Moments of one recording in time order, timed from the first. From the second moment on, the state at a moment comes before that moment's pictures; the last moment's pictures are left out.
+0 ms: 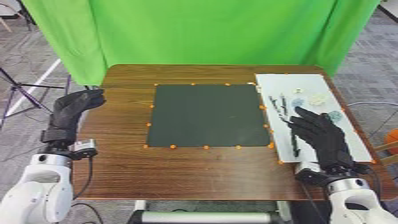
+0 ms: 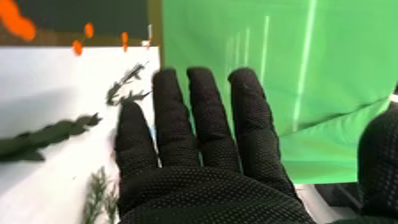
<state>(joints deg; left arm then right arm) 115.3 -53.7 -96.4 -110.5 62.2 12.5 15.9 -125.6 -51.1 91.0 -119.0 -51.4 16.9 -14.0</state>
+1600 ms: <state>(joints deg) 115.7 -52.6 -99.8 -111.5 64.2 3.3 10.4 -125.3 -45.5 87.3 -125.1 -131.2 18.5 38.9</state>
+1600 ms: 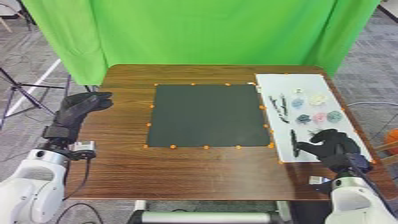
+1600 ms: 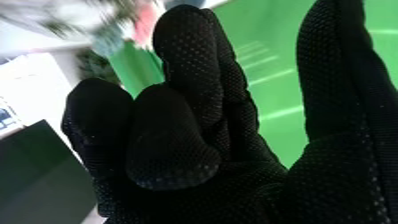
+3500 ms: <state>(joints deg) 120.7 -54.2 -105.9 -114.6 64.0 1.2 6.8 -112.5 -44.3 82.5 -124.5 -116.5 -10.0 46.2</state>
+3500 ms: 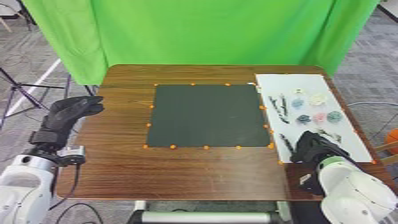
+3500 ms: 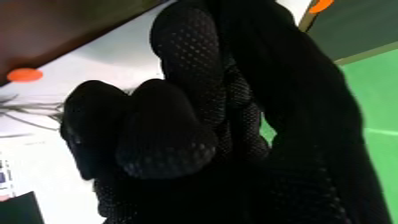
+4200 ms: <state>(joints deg) 120.4 -53.9 -105.4 -114.6 63.7 0.1 6.0 -114.2 -45.0 85.8 -123.9 -106.3 4.1 41.2</state>
